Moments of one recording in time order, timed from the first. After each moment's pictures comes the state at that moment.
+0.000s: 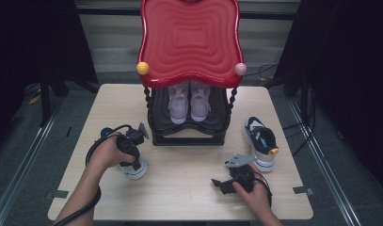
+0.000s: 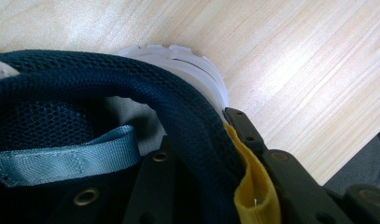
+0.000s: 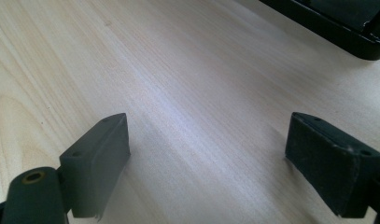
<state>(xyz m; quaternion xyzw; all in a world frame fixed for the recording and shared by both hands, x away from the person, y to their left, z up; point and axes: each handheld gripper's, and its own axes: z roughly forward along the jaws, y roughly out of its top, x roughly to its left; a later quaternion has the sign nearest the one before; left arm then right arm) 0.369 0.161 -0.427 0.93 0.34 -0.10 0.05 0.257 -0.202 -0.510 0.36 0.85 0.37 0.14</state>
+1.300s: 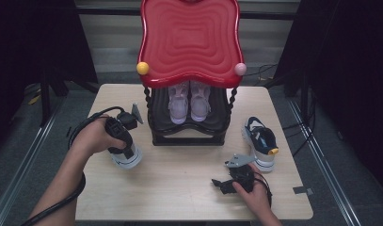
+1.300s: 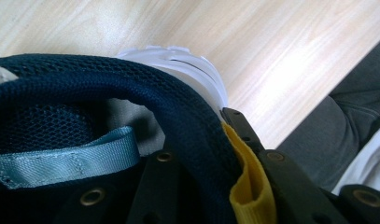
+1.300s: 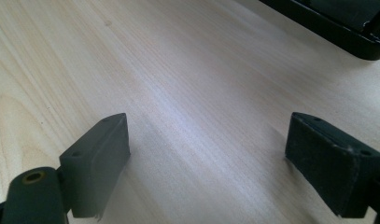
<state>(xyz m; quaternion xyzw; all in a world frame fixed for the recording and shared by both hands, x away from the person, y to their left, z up) 0.366 0.167 -0.341 0.94 0.32 -0.09 0.05 0.257 -0.202 -0.510 0.36 0.85 0.37 0.14</state>
